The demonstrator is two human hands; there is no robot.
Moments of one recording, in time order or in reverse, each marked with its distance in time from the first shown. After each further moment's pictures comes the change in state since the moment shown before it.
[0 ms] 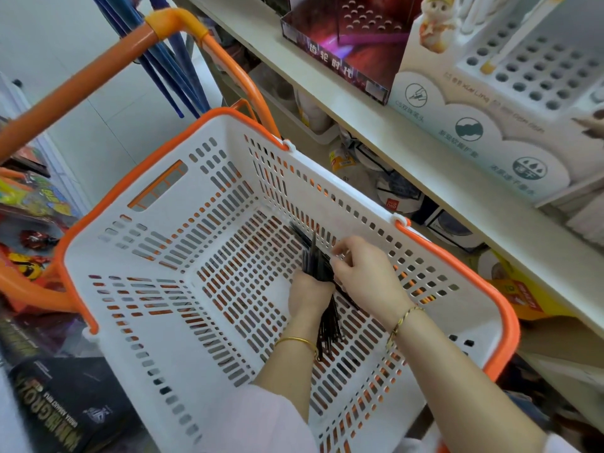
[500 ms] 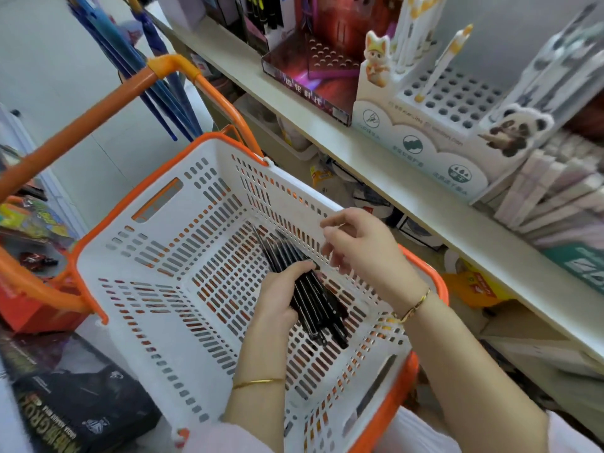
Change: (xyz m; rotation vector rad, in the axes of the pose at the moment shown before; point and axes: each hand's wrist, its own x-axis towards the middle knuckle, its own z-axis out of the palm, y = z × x) left_hand -0.099 0.053 -0.055 -0.765 -0.247 -0.138; right_hand -0.050 -0.034 -0.069 0.433 0.039 -0.073
